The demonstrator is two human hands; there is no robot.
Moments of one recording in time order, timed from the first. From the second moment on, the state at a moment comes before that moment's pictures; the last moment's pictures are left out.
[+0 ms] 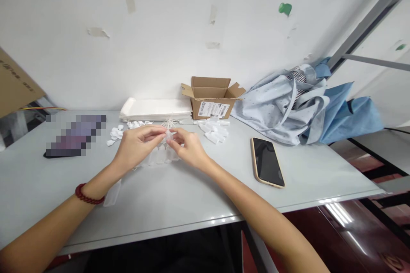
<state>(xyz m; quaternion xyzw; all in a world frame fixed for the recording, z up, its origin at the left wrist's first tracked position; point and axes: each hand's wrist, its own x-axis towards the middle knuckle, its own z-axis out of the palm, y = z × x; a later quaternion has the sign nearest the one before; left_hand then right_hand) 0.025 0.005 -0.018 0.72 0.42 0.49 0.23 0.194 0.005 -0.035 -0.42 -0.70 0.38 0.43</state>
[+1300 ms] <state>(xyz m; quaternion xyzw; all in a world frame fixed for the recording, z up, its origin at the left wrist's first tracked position) 0.001 -0.004 -0.006 0.88 0.36 0.30 0.08 0.185 -0.005 -0.024 -0.35 -0.52 0.66 0.42</state>
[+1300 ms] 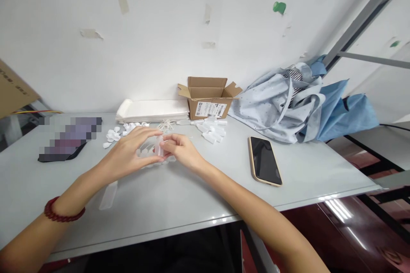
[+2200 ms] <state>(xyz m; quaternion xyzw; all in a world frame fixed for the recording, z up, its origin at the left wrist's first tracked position) -0.067 -0.096 -0.031 0.85 0.47 0.19 0.12 0.150 -0.053 -0.035 -0.29 -0.86 0.37 0.17</state>
